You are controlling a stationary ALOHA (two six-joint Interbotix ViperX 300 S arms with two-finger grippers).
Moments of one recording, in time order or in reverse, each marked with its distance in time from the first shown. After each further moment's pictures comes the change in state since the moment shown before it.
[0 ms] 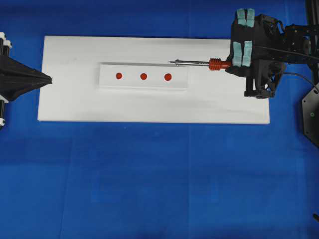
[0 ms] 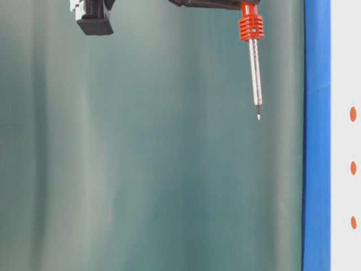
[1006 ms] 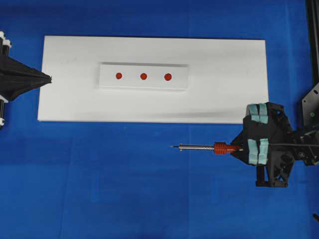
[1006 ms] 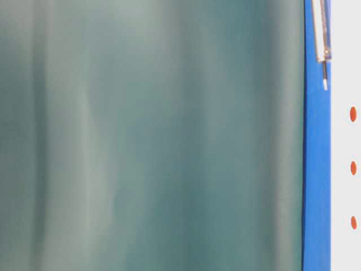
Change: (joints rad) left arm 0.000 0.000 0.002 0.000 -0.012 -0.002; right arm 0.667 0.018 0.046 -0.399 -0.014 0.917
